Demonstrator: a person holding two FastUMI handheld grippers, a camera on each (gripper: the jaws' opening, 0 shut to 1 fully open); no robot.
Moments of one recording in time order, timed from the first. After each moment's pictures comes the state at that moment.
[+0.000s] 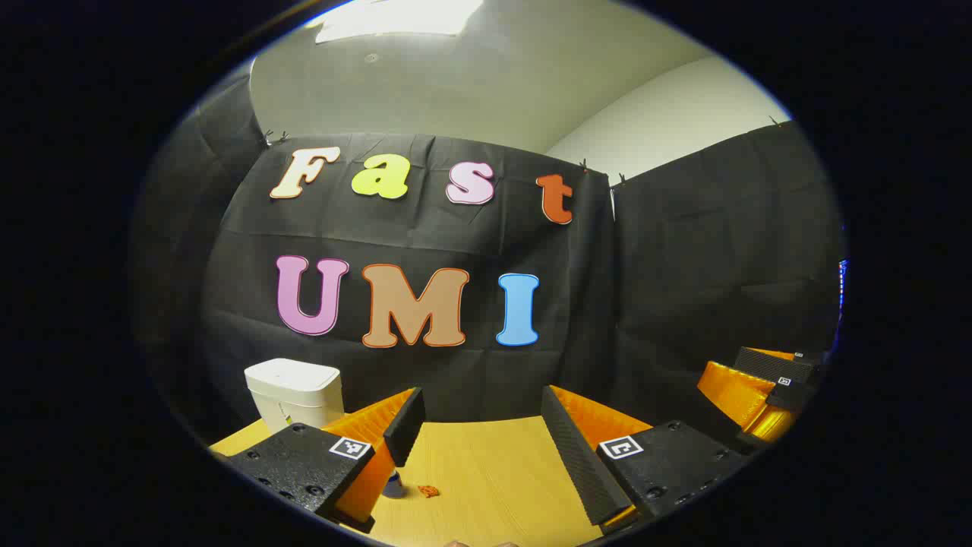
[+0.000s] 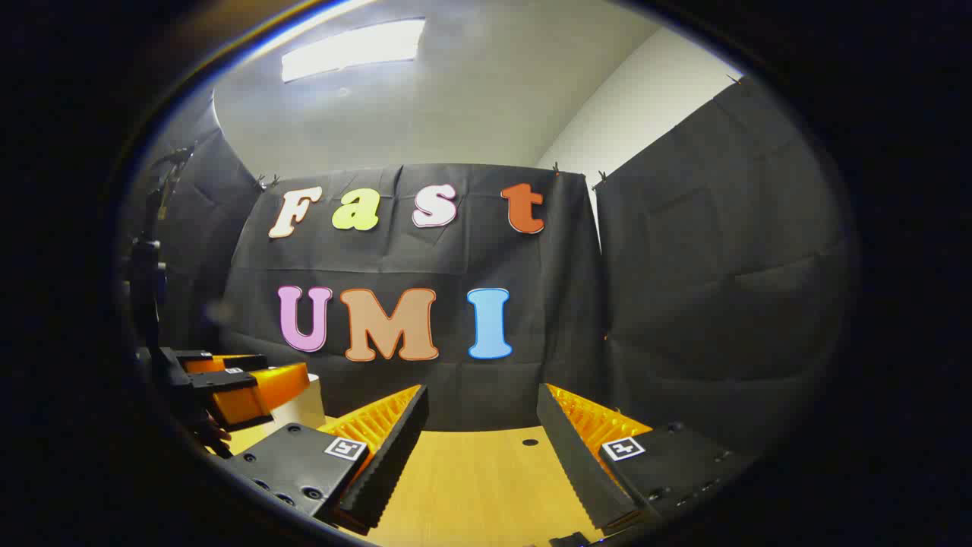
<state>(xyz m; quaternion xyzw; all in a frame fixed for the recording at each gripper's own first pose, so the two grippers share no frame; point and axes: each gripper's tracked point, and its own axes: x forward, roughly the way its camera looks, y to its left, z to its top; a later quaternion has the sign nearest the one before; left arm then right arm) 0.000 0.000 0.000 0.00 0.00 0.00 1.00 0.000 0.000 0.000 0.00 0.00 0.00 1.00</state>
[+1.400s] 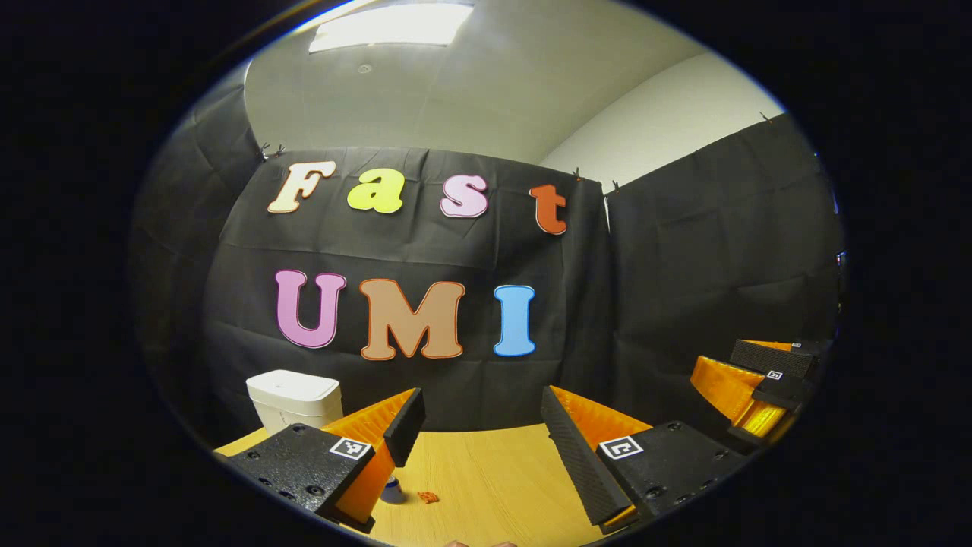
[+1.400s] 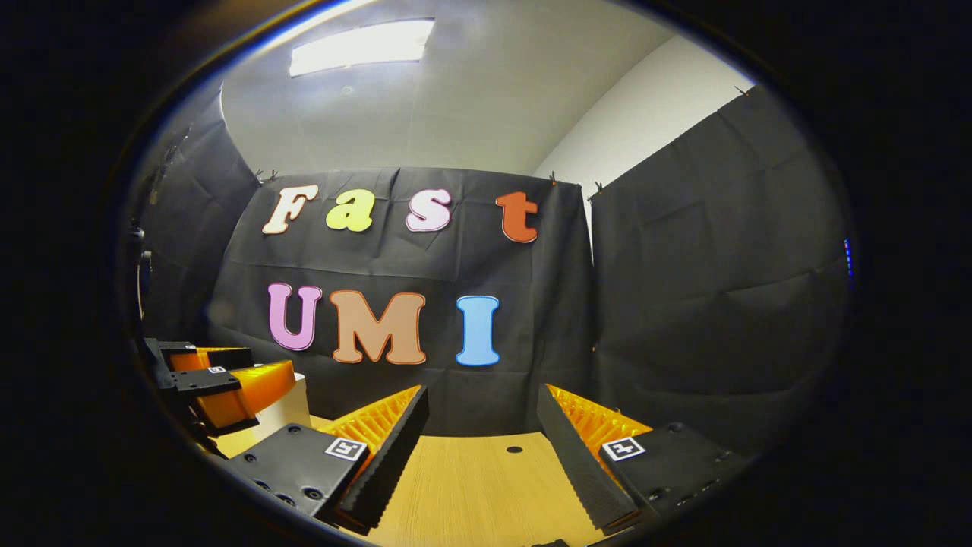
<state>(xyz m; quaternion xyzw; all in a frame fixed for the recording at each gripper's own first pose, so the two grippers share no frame) -0.010 -0.013 0.014 0.01 -0.02 0.00 1.00 -0.003 -0.013 0.011 -0.03 -0.01 -0.02 1.00</state>
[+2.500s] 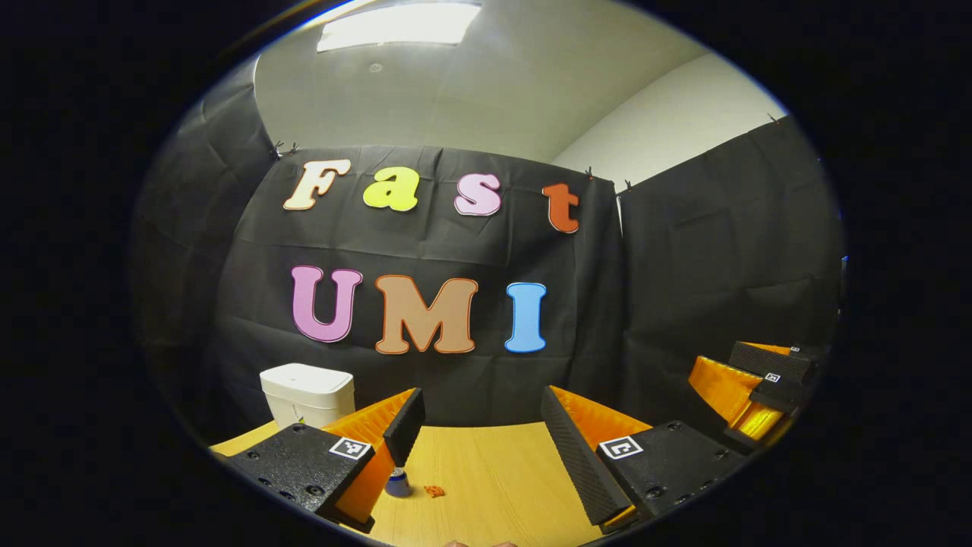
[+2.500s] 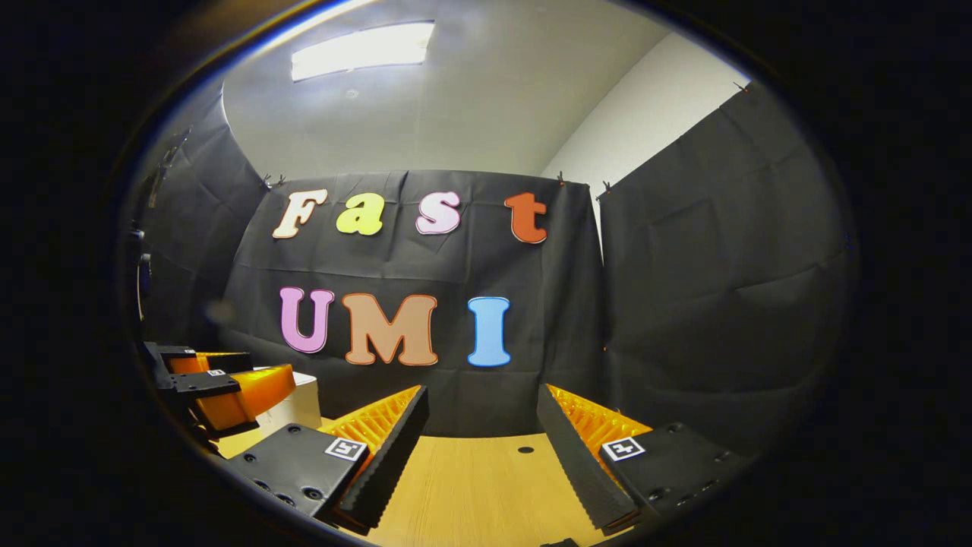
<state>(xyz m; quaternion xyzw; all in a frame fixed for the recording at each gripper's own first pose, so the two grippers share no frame) -0.029 -0.002 0.011 0.01 -0.01 0.03 1.00 -0.007 0.000 0.004 -0.02 -0.01 0.01 1.00</state>
